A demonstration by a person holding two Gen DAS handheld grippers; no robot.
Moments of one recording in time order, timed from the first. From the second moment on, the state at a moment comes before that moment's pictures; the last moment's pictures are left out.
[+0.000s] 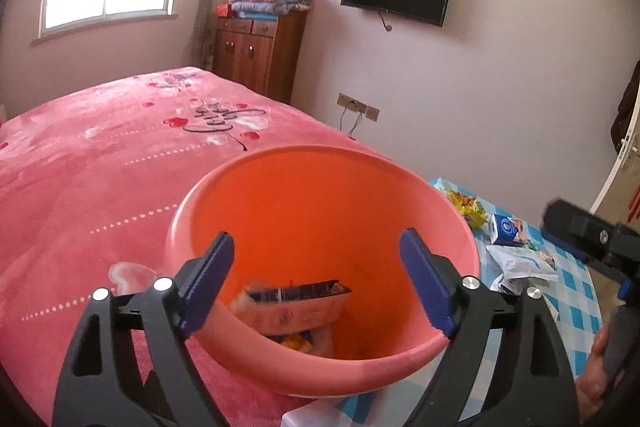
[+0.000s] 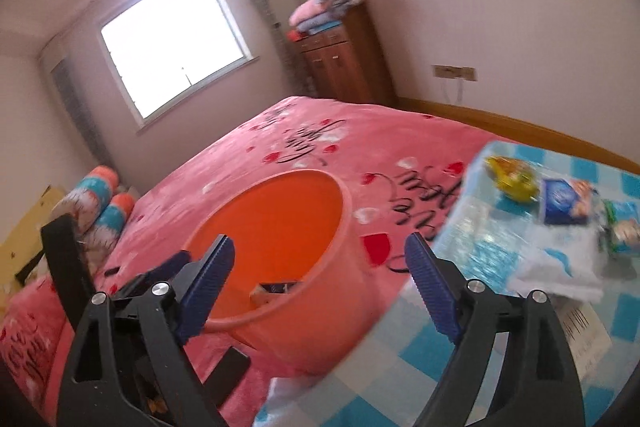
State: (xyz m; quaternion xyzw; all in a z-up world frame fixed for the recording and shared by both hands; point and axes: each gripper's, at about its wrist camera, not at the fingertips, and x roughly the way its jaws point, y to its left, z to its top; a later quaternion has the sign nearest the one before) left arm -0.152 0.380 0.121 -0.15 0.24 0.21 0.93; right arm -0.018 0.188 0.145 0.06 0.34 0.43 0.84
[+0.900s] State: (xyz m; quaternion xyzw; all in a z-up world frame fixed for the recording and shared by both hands) left arm -0.150 0.302 0.128 -0.12 0.27 0.13 0.95; right arm -0.064 0.079 0.104 0.06 0.29 0.33 0.90
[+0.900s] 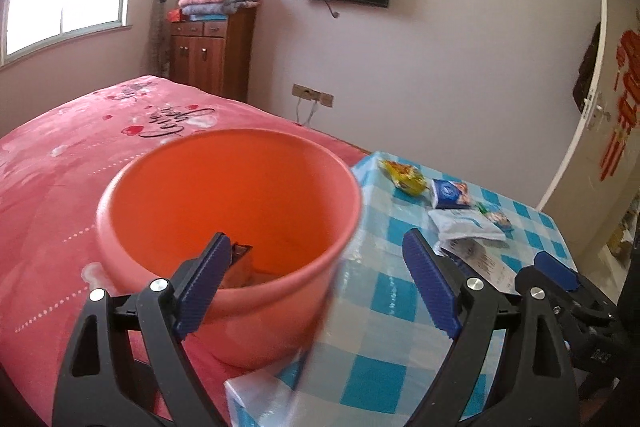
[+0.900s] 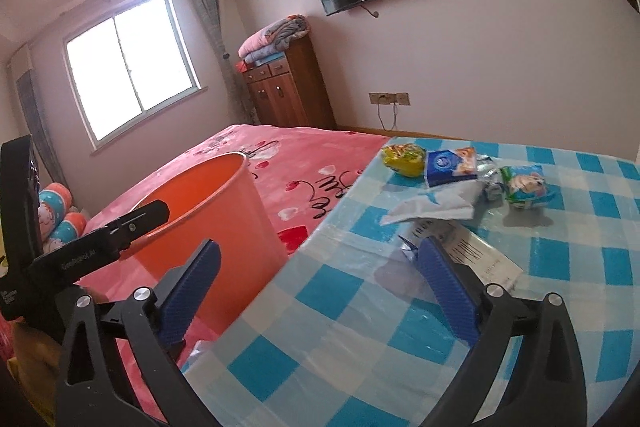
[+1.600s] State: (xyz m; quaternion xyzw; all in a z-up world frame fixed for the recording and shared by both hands) left arm -0.134 0.239 0.123 -0.05 0.28 0.11 0.95; right arm -0.054 0.023 0.074 0.10 0.32 0.32 0.89
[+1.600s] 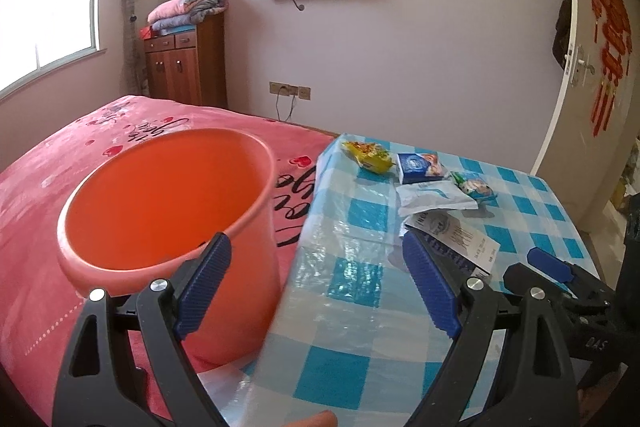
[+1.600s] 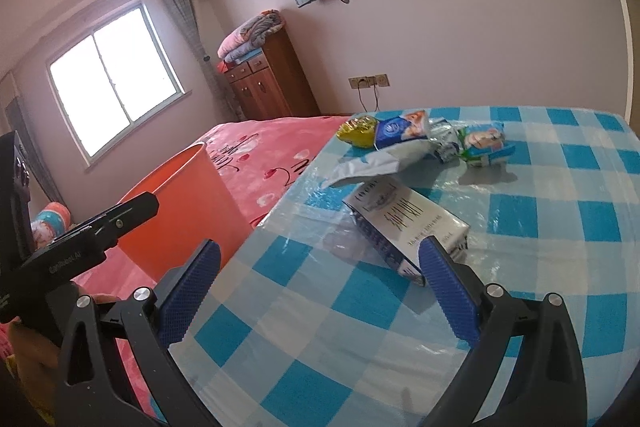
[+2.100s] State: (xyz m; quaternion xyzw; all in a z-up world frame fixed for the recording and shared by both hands) left arm -0.065 0.201 0.128 -0.04 0.32 0.09 0.94; right arm -0.026 -0.027 0.045 0.14 0.36 0.31 0.87
